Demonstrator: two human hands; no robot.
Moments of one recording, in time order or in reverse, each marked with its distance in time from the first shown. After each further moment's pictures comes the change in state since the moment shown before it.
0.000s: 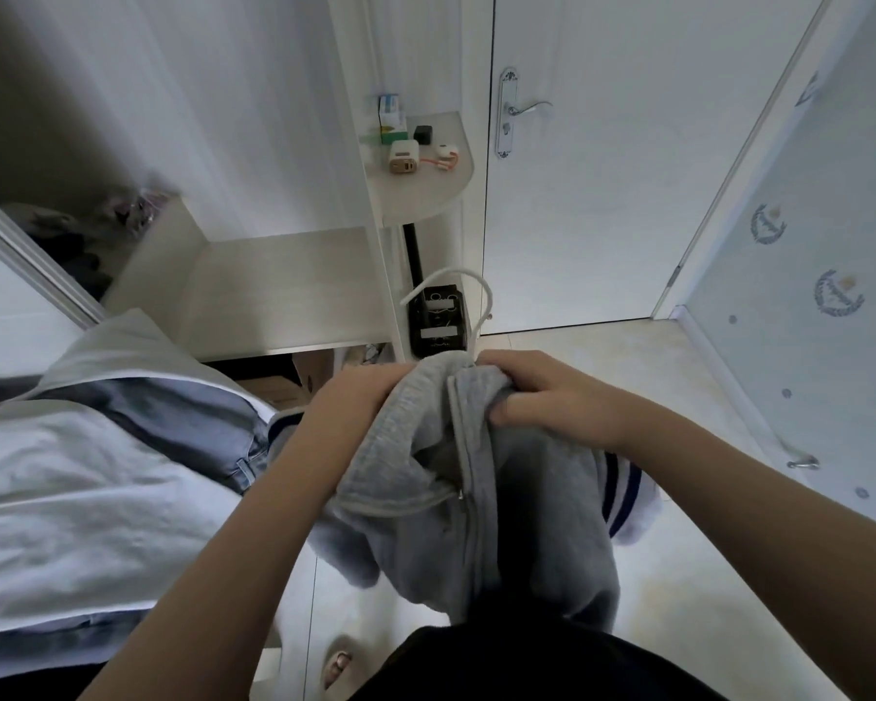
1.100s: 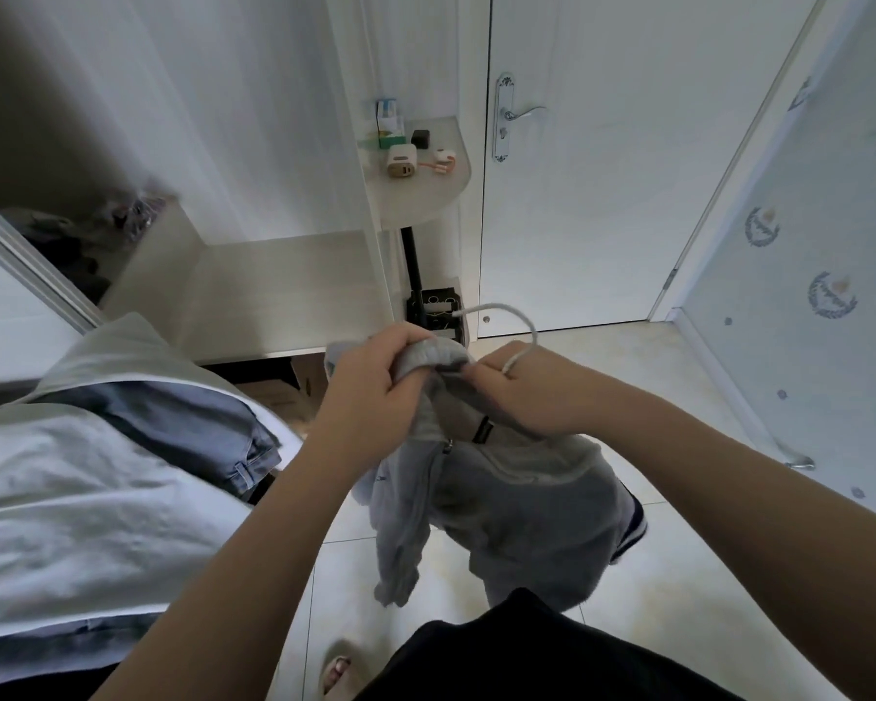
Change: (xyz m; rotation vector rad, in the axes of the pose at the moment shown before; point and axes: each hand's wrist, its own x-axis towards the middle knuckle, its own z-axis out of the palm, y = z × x) left_hand -0.025 0.014 0.006 -0.548 0.548 0.283; right_hand 0.024 -0.006 0.004 -0.445 0.107 0.192
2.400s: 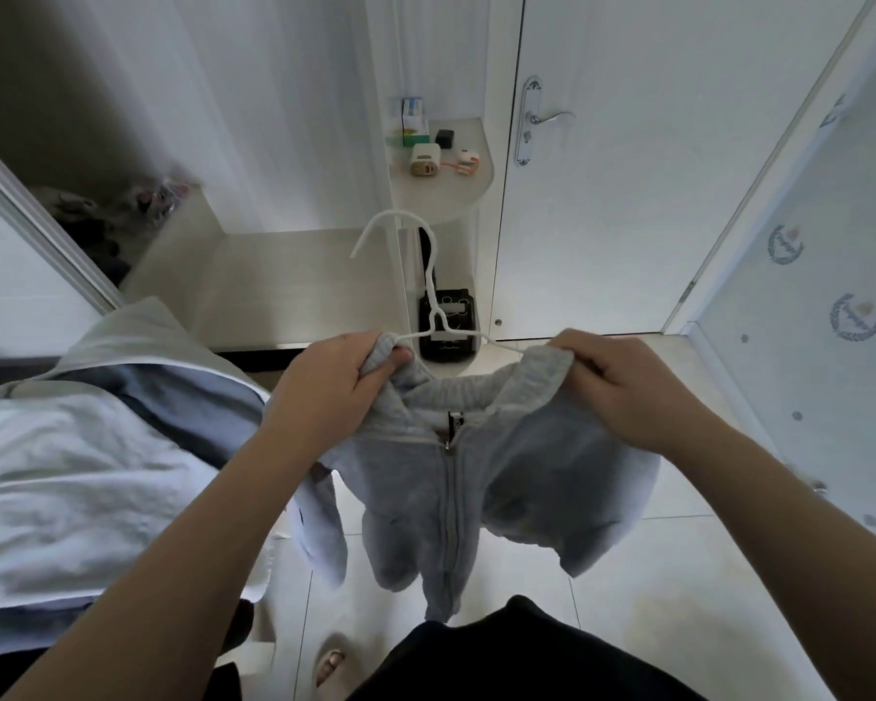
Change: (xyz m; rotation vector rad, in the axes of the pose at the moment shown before) left_hand 0.002 -0.057 -0.032 0.411 -0.074 -0.009; right_hand -0.038 0.037 -0.017 0.076 0.331 -0.090
